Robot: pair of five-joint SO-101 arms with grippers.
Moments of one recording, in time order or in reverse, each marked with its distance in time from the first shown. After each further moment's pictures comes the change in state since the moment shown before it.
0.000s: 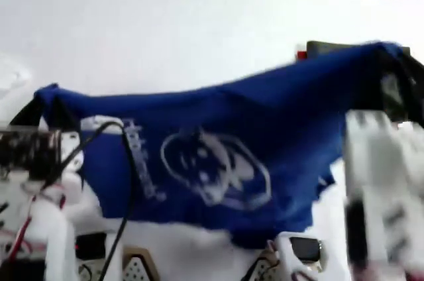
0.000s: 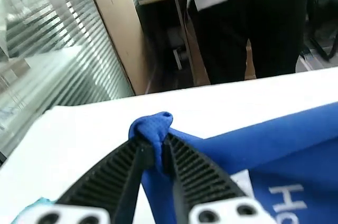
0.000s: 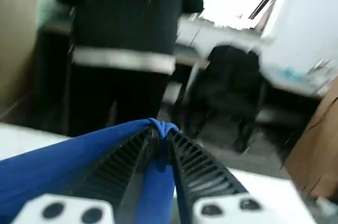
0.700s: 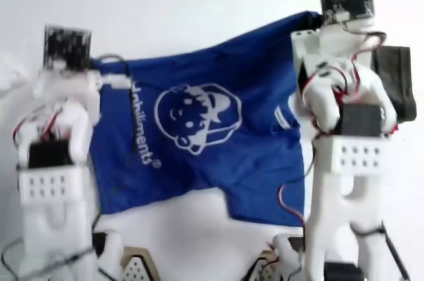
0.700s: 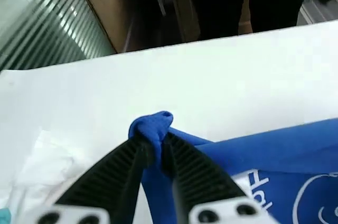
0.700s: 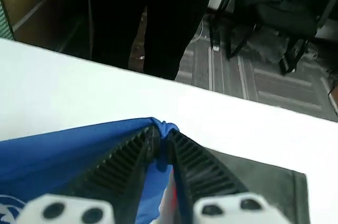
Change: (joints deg) left arm 1.0 32.9 9.3 -30.2 0.0; right arm -1.5 10.4 47.2 -40.6 0.0
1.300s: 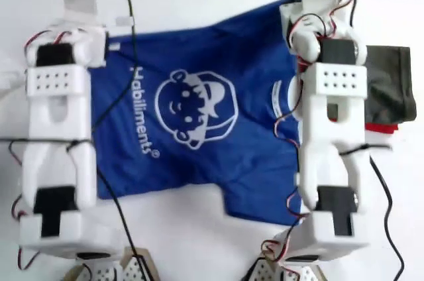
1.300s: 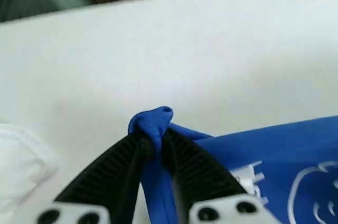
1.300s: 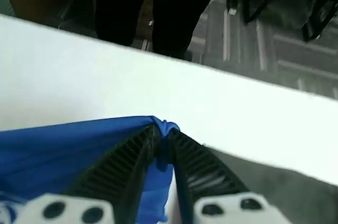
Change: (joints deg) left arm 1.4 45.8 -42.8 15.4 0.0; right arm -0.9 31.4 -20.5 -1.6 0.0
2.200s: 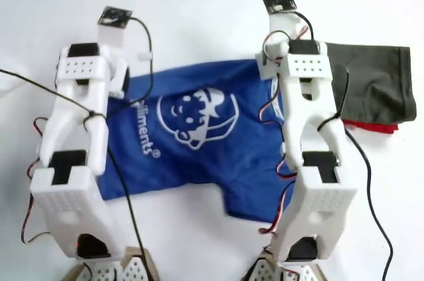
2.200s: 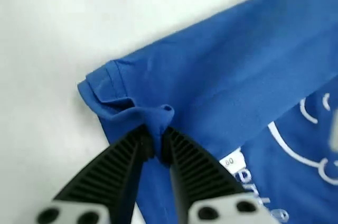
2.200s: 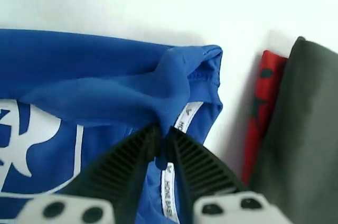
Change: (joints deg) left arm 1.8 16.4 -1.7 14.9 0.1; right arm -2.4 17.4 -1.7 12.8 0.0
